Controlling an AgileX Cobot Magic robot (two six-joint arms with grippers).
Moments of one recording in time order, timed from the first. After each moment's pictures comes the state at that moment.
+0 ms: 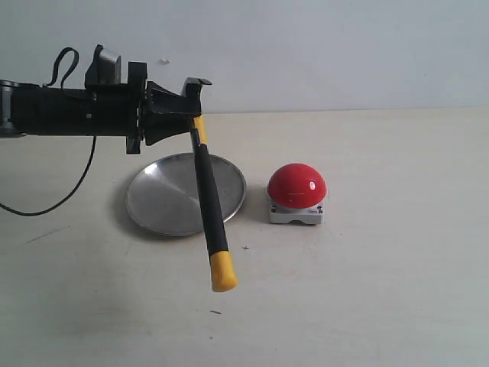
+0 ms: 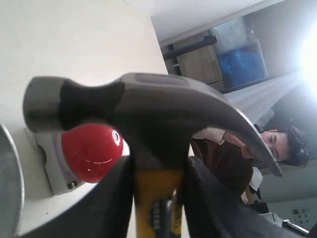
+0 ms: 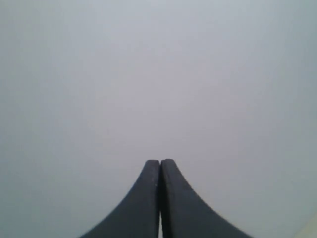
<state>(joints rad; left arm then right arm) -0.13 2.14 -1.35 -1.66 1.18 1.07 -0.14 0.02 0.00 0.42 -0.37 0.45</state>
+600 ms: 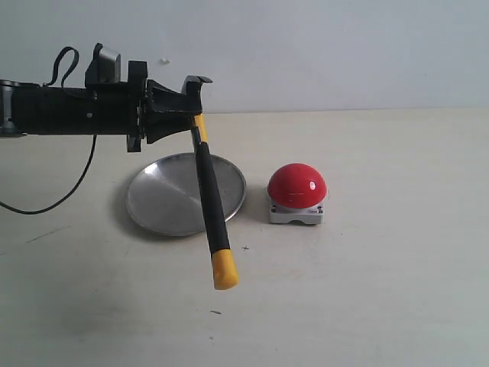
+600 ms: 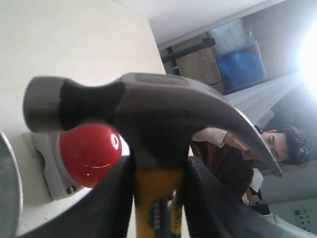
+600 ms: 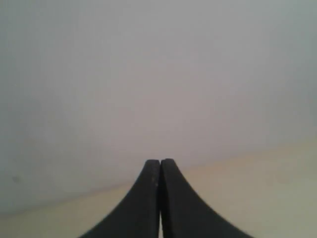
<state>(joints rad) -0.13 2.14 -1.35 -1.68 1.18 1.09 -0.14 0.72 -0.62 -0.20 0.13 0.49</state>
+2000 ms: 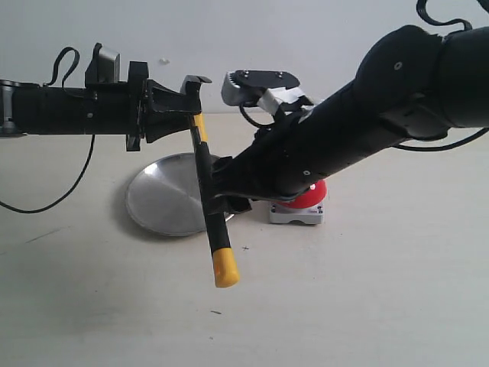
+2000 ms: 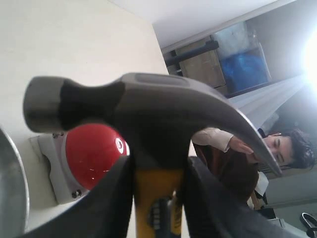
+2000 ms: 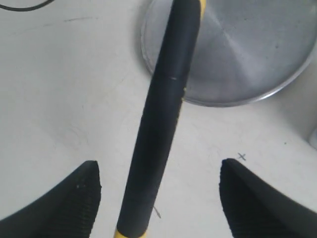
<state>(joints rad) -0.13 2.14 -1.35 -1.68 1.16 1.10 0.48 1.67 -1.06 0.69 0.48 -0.46</state>
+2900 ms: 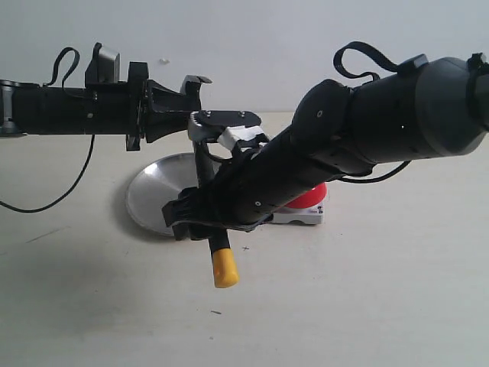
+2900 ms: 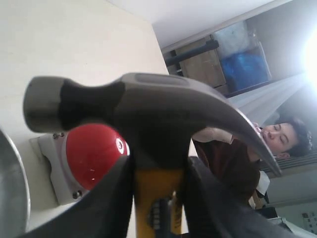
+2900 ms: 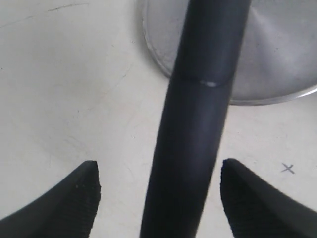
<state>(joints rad) -0.13 2.14 -1.35 -1.68 1.16 1.11 0.55 1.85 -1.12 0.75 0.40 -0.42</state>
